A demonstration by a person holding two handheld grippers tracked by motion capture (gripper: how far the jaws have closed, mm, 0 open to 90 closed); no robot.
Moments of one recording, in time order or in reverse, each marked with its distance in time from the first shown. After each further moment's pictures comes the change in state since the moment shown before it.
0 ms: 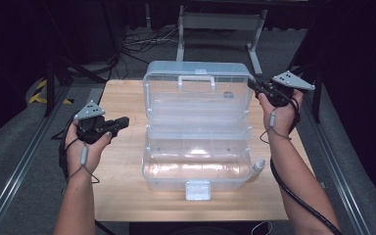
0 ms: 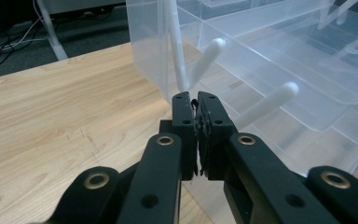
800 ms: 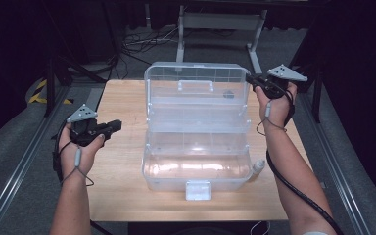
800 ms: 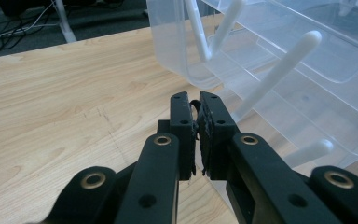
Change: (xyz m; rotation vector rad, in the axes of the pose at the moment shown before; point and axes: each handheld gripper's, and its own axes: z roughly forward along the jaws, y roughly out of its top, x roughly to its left) left arm 0.016 -0.015 -0.006 0.021 0.035 -0.047; right arm -0.014 0.000 0.029 0.034 -0.002 -0.004
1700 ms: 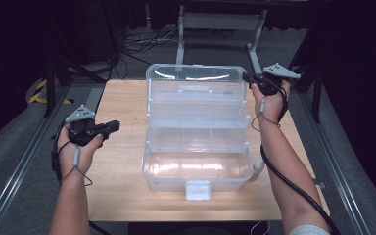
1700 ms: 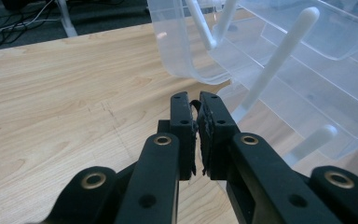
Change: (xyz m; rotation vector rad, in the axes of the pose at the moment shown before) left arm 0.008 -0.004 0.002 0.009 0.002 -0.019; right arm -0.012 -0.012 0.029 0.003 -0.004 0.042
